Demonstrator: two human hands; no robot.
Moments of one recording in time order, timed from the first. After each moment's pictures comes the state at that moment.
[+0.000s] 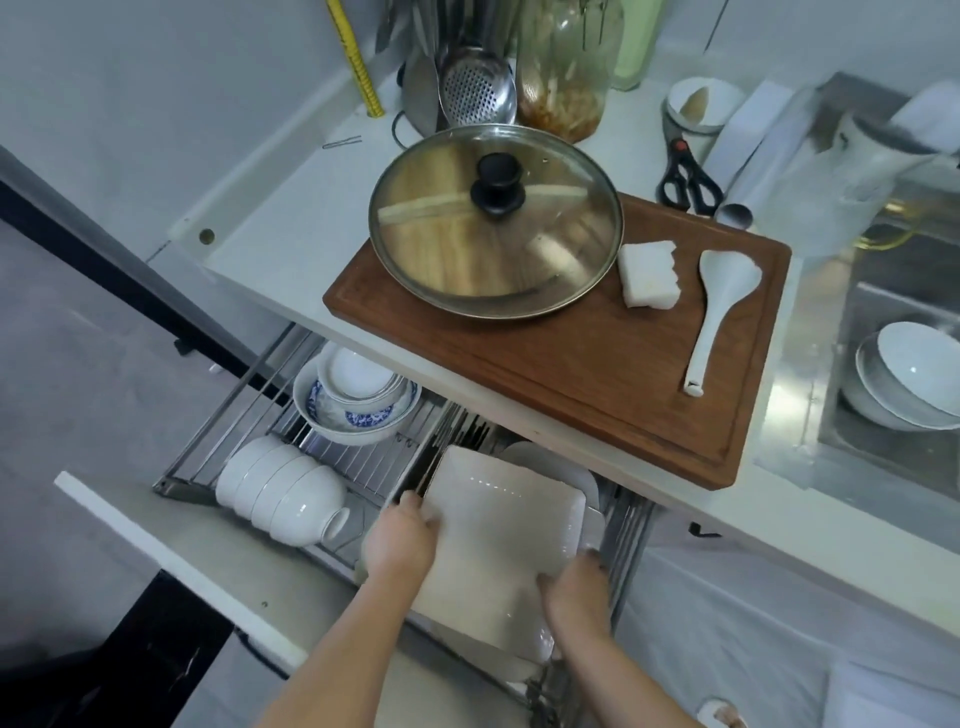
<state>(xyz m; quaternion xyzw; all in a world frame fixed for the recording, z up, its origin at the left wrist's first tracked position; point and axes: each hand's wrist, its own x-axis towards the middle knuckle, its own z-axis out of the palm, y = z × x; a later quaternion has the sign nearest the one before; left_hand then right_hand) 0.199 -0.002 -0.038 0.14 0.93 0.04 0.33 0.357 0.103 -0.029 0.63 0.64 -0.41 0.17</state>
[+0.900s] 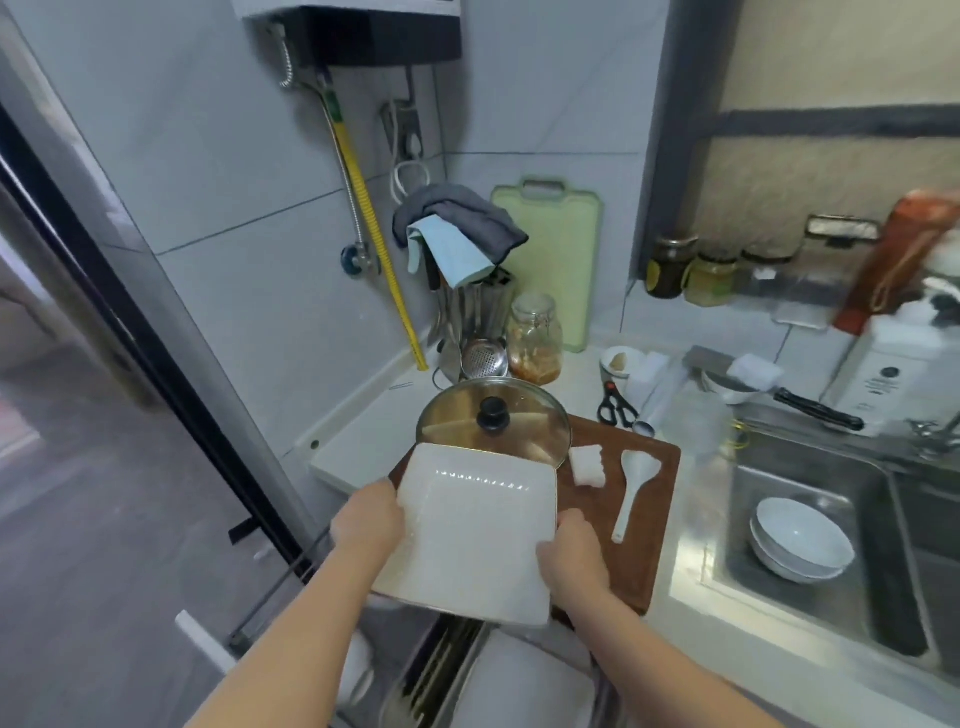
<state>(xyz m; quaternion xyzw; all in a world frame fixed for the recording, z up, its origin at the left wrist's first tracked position) 0.156 0.022 0.242 0.19 0.97 0.09 0.10 0.324 0.167 0.215 0.48 0.76 -0.43 -0.06</state>
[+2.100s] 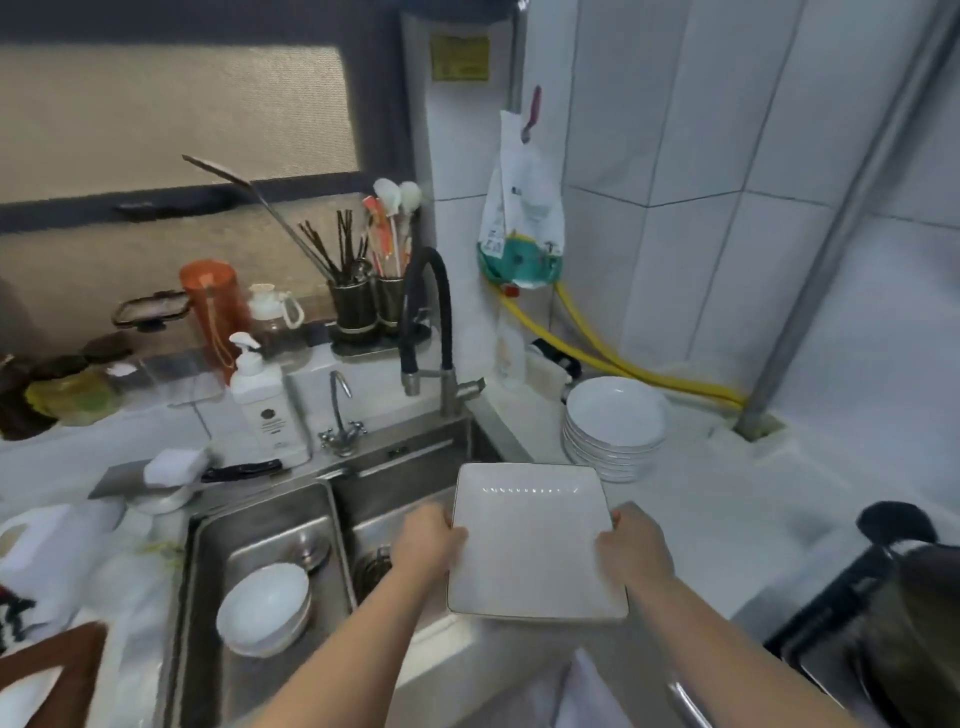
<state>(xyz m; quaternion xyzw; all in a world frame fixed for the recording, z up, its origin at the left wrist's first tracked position) 0.694 0.462 0.233 0.60 0.72 0.16 0.30 0.927 0.430 0.224 0.81 0.46 -0.26 -0.24</state>
